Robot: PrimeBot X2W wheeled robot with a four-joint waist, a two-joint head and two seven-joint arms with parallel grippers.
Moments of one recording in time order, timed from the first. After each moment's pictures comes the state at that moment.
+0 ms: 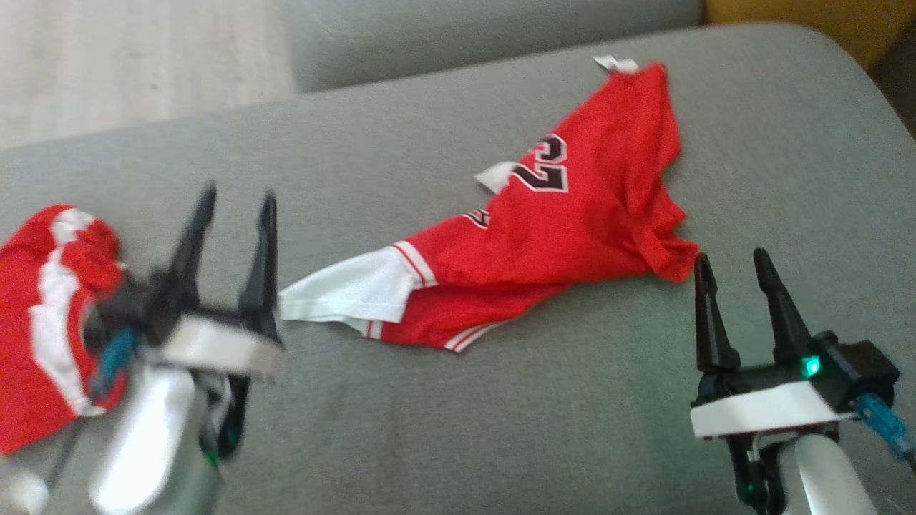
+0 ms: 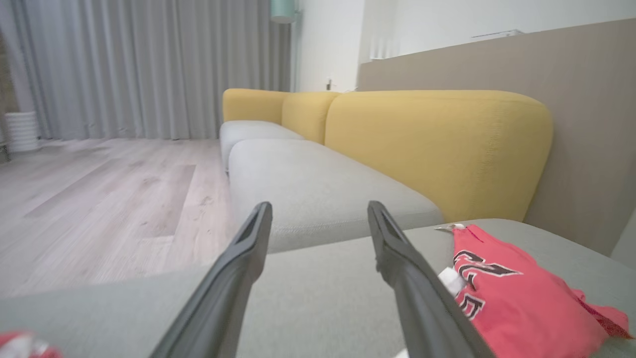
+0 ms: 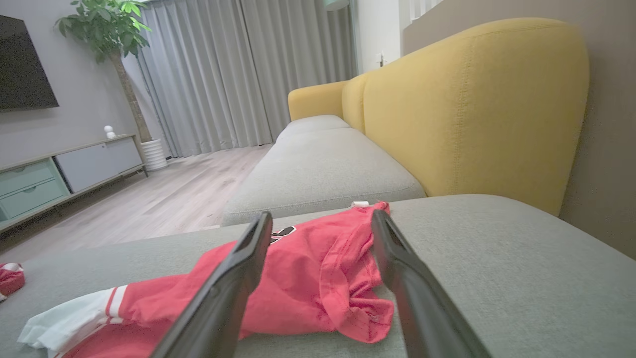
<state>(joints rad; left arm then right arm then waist) -0.40 0.28 -0.36 0.37 -0.46 -0.07 -0.26 -0.05 -0.04 0.05 0.15 0.18 0.13 -0.26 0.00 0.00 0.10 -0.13</state>
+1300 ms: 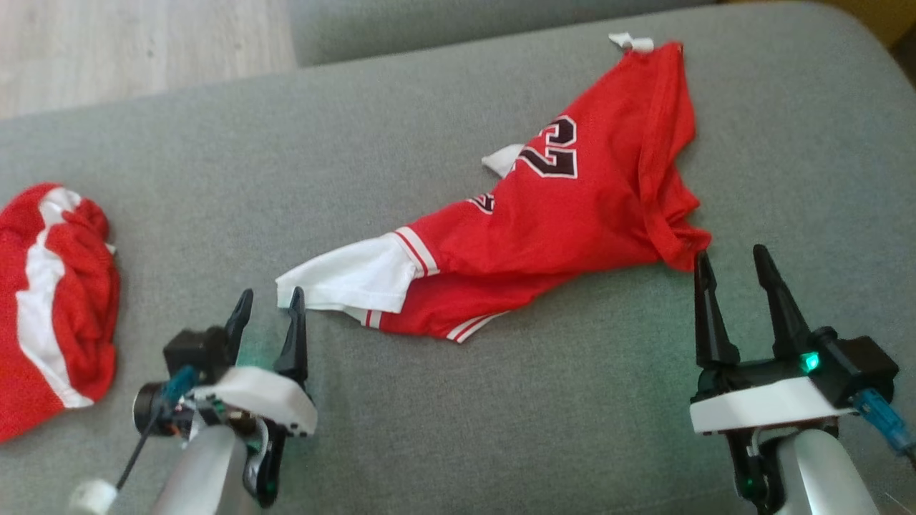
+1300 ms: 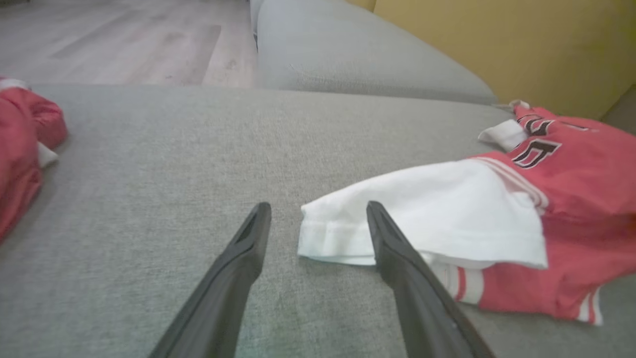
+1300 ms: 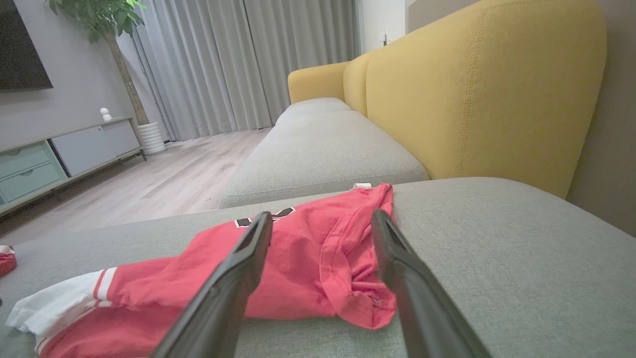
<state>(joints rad) -0.29 0.08 -0.16 0.61 -0.30 -0.10 -0.15 -0.05 -0.04 0.05 0.15 0.17 0.13 -0.26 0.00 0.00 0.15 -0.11</state>
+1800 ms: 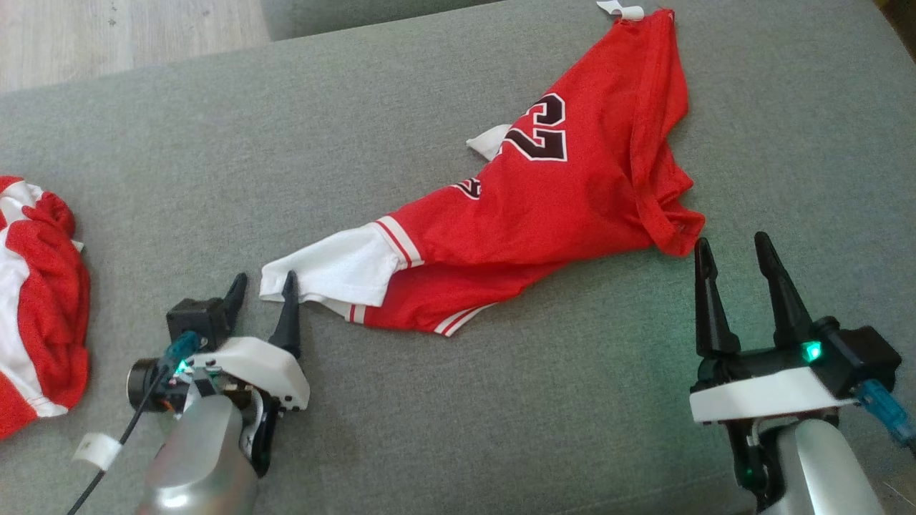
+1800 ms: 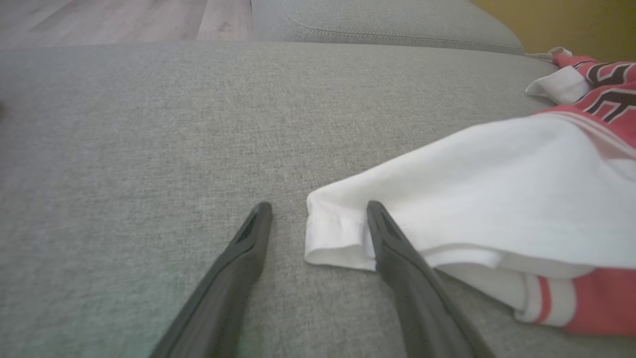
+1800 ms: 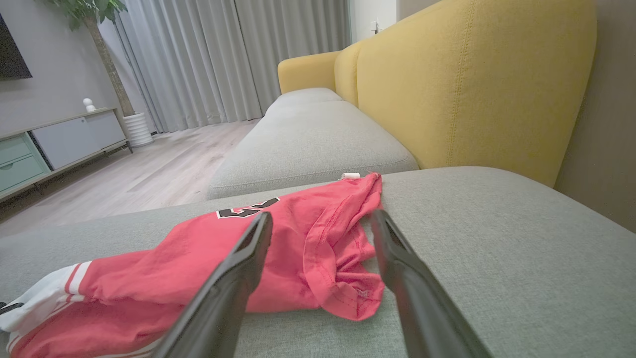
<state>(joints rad) -0.46 0.09 -0.20 0.87 -0.29 -0.10 -0.17 -0.08 -0.04 0.05 0.15 0.17 0.13 -0.26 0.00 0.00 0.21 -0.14</state>
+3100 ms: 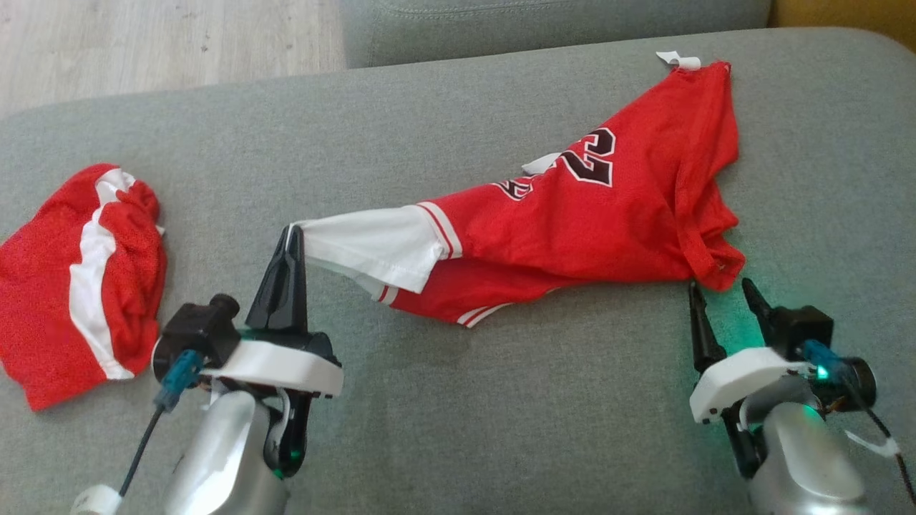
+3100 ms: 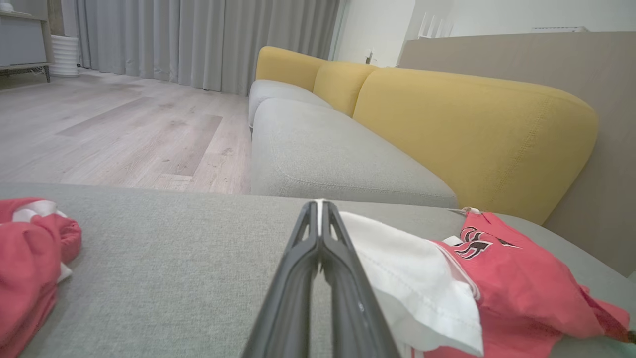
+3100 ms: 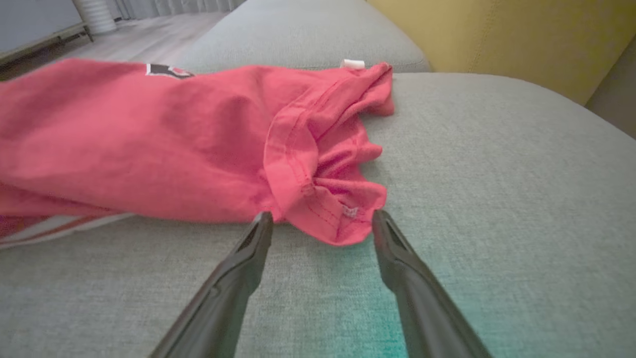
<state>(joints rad) -0.32 0.07 -0.23 0.45 -0.36 -0.10 -0.25 -0.31 -0.04 -0.08 0.76 -0.02 0.13 -0.26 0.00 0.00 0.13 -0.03</state>
